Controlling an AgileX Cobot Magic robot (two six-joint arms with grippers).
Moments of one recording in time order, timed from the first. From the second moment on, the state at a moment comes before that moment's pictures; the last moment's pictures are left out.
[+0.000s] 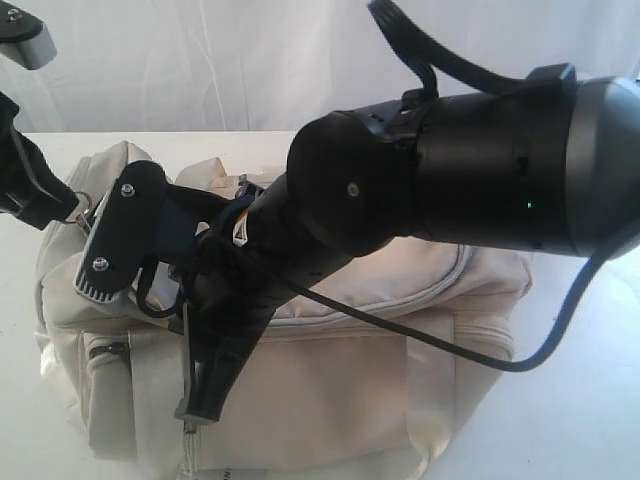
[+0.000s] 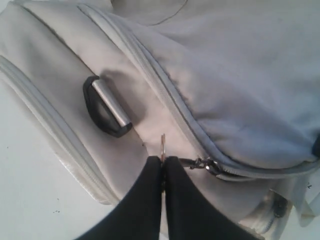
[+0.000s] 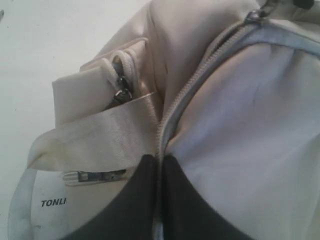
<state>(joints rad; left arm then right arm) -0.14 1.23 -1.11 -0.23 0.99 0.53 0.81 1.65 -1.21 0.27 0.54 -0.77</state>
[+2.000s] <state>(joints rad) -0.06 1.62 -1.68 -0.16 1.00 0.55 0.81 1.60 -1.29 0.26 0.73 -0.61</state>
